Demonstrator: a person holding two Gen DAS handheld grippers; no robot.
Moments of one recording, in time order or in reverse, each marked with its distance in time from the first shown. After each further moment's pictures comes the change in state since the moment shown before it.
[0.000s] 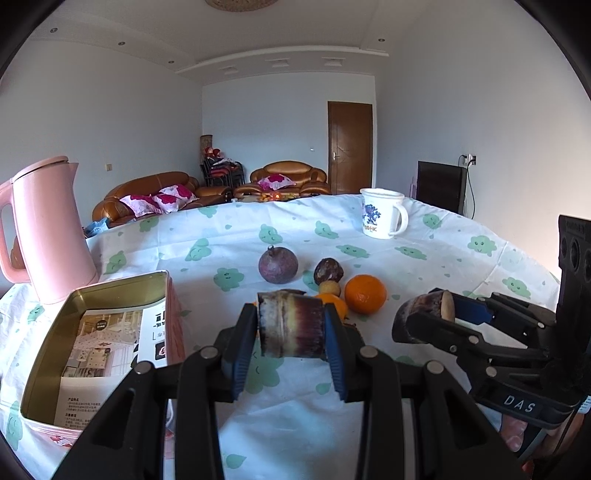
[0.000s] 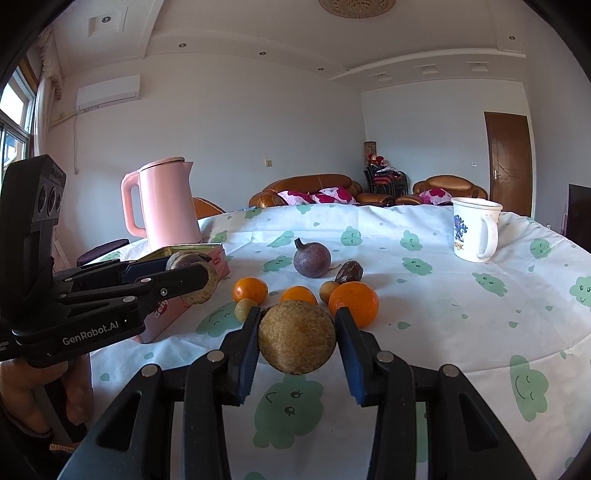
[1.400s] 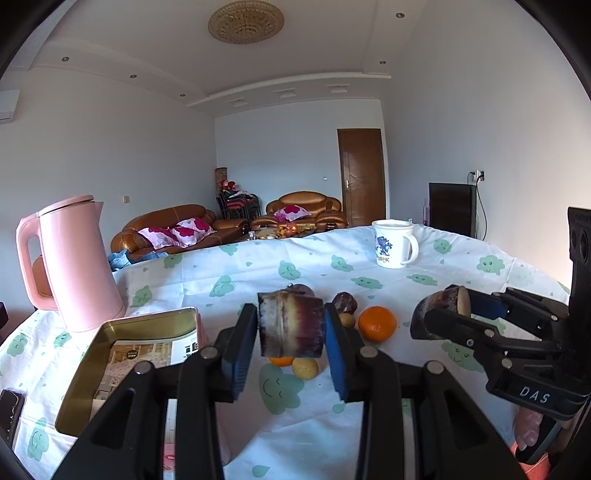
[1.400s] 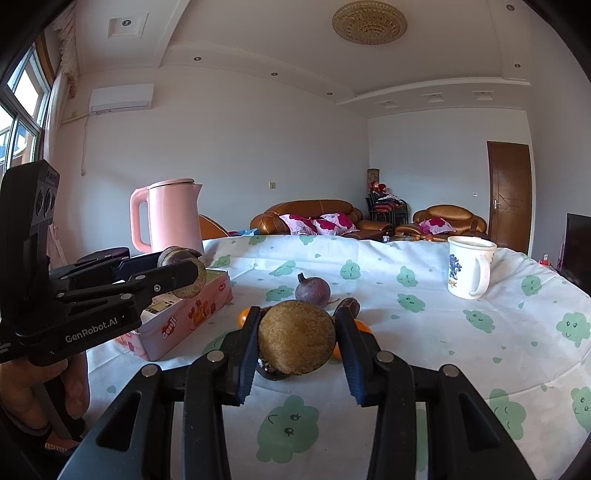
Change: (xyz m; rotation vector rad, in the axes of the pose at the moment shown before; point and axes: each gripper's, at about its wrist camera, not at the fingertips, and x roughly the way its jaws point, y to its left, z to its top) left arm -0.028 -0.001 0.009 0.038 -0.131 0.082; right arm -0.018 0.008 0.016 -0.063 -0.096 -0.011
